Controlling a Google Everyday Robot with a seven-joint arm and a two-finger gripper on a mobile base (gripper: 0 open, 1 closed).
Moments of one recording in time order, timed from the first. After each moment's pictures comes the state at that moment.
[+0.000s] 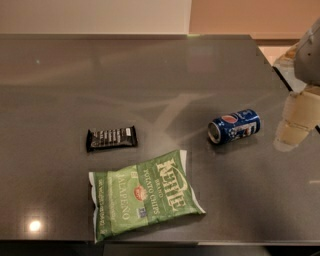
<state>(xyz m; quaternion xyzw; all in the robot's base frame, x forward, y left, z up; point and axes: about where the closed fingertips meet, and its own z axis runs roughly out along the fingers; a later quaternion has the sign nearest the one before) 0.438 -0.217 0.976 -0.60 0.78 -0.03 0.16</state>
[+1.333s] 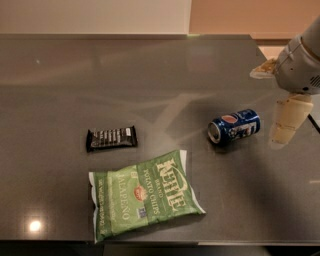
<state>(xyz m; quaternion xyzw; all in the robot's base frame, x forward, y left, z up) 0.479 -0.219 0.930 -0.68 0.71 0.01 0.16</state>
